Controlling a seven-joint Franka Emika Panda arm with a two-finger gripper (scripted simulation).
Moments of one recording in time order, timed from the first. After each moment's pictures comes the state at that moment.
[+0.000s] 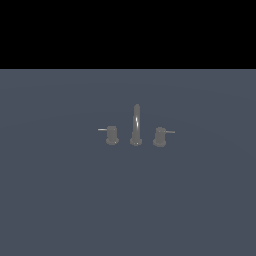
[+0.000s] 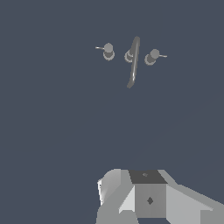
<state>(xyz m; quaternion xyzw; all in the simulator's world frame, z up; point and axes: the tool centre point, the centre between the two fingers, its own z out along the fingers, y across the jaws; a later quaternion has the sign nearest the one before) -0.240 0.024 0.474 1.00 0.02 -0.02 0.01</state>
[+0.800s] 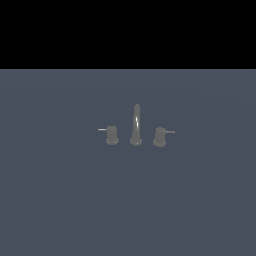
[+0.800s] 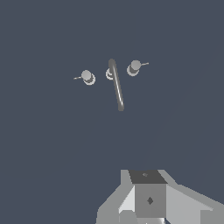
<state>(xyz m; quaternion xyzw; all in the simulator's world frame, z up) -0.149 0.004 0.439 0.99 -0.14 -0.01 0.00</state>
